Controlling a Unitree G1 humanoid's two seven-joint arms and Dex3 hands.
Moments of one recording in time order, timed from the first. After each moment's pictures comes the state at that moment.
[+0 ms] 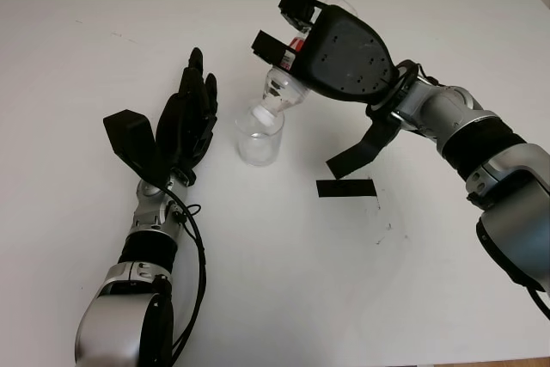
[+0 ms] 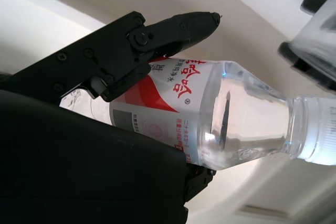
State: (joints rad) left arm -0.74 0.09 0.23 0.85 -0.26 -0.28 -0.36; right arm -1.24 -0.54 0.81 0.98 -1.27 -0.32 -1.04
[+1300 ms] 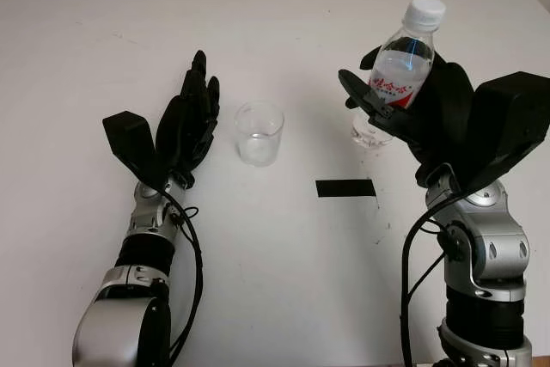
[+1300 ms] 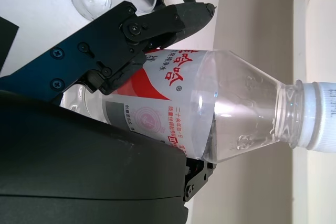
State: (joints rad) left arm -0.72 0.10 0.22 0.82 -0.27 -0.24 -0.39; right arm -0.40 -0.15 -0.12 -0.39 0.12 0.66 -0.05
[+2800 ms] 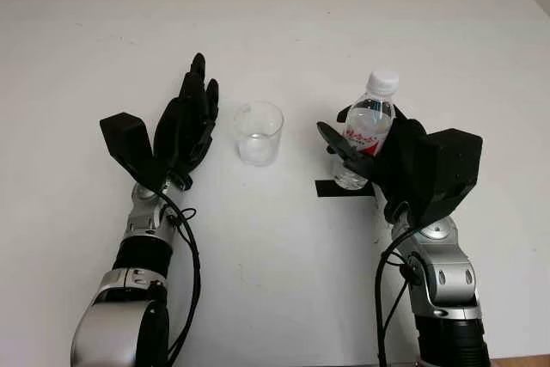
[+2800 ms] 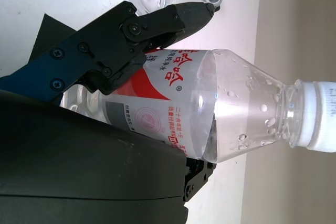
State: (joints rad) left arm -0.70 0.10 0.23 0.79 -0.27 -0.22 -0.39; right arm -0.27 -0.06 -0.05 -0.17 0.00 0.41 -0.06
